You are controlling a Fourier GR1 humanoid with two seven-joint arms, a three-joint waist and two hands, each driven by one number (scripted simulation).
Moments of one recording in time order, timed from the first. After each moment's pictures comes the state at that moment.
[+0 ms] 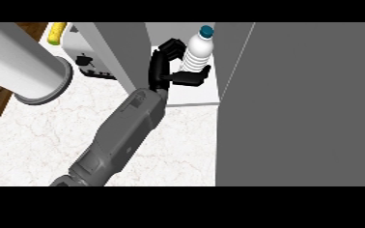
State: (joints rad) left arm -0.89 0.00 -0.38 -0.62 0.58 0.54 -0.40; right arm 0.95 -0.18 0.22 -2.47 -0.09 0.22 -0.27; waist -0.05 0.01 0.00
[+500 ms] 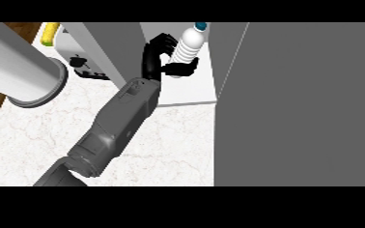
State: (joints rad) left arm -1.04 0.01 -0.35 -0.32 0.53 0.61 -0.41; right arm 0.93 -0.18 0.18 -2.46 -0.11 0.25 -0.28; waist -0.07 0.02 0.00
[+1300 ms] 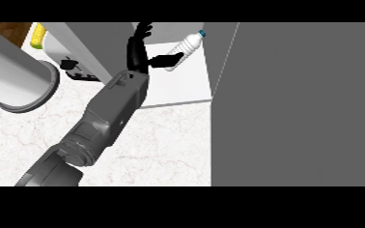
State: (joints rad) left arm -1.14 0.05 -0.29 -0.11 0.50 0.70 -0.55; right arm 0.95 -0.19 0.16 -2.44 -0.13 0.32 -0.32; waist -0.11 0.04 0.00
